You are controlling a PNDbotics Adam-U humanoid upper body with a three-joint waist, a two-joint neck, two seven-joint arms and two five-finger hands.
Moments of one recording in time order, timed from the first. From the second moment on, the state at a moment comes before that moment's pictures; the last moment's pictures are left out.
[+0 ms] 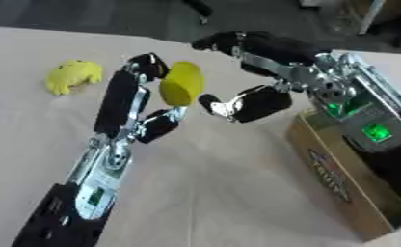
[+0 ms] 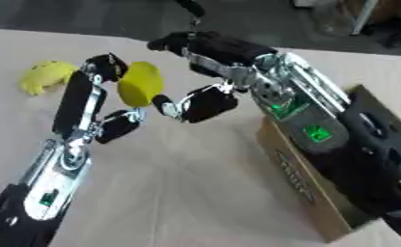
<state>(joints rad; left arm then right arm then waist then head) -0.74 0.03 -0.33 -1.40 -0.86 -0.12 0.29 -0.80 -0.60 0.45 -1.87 0.59 0.20 0.54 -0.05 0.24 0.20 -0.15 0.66</state>
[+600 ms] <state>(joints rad) -0.74 0.02 -0.34 -1.41 -0.88 -0.15 0.31 -0.81 -0.59 0.45 -1.82 0.62 0.19 0.52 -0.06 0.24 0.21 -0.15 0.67</state>
